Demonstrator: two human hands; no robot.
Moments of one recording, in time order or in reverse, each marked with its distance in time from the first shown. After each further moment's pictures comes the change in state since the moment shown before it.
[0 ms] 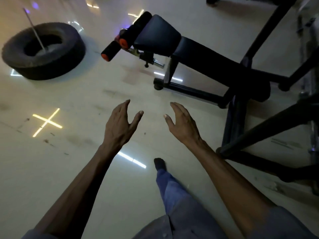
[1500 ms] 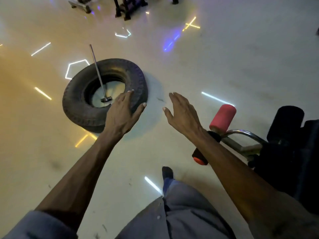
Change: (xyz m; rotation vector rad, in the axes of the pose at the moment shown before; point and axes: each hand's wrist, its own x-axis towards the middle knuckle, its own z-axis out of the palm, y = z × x) left_hand 0.981 -0.598 -0.262 0.164 0.030 -0.116; right_hand 1.046 -0.487 0.409 -0.126 -0.148 -0.279
